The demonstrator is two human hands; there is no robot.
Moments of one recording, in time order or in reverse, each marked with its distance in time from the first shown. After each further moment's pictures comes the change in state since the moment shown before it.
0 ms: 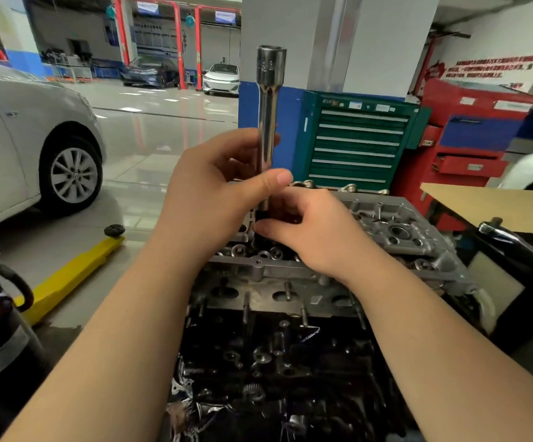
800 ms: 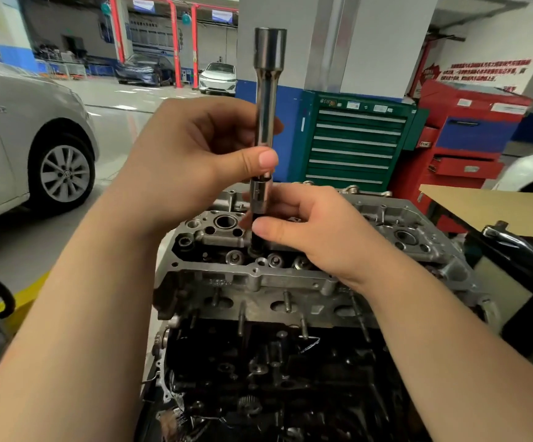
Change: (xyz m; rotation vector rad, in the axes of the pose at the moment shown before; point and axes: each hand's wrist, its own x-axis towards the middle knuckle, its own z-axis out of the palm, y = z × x) left_hand 0.033 -0.003 -0.024 -0.057 -0.197 0.102; right_hand 0.004 0.006 -0.005 0.310 -0.099 0.039
